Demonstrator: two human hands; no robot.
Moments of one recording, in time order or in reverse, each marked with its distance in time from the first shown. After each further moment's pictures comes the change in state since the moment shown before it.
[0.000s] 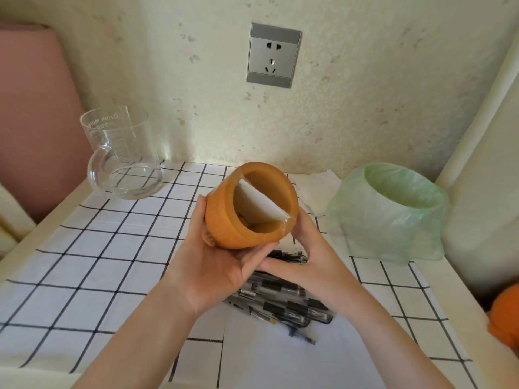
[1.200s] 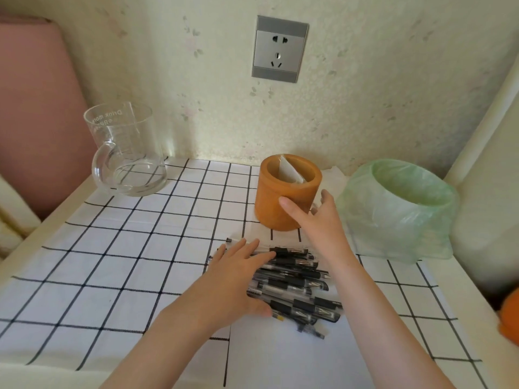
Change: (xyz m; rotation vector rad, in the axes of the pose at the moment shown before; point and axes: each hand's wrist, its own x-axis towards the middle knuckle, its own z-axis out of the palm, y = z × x) left_hand 0.017 -0.013 -0.040 2.456 0.141 0.216; right_hand 0.062 0.024 -0.005 0.066 0.446 0.327
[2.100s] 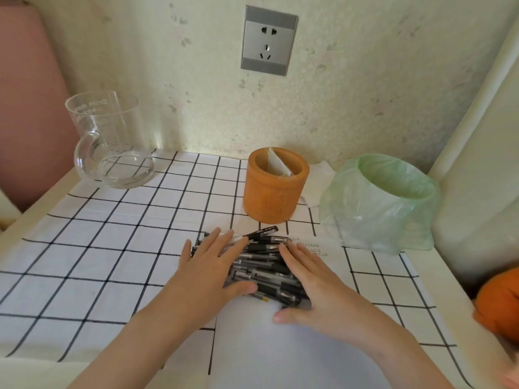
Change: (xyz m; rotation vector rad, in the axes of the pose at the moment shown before) left_hand -0.009 -0.011 0.013 0.117 0.142 -0.102; right_hand -0.077 0.031 -0.049 -0.922 -0.659 -0.286
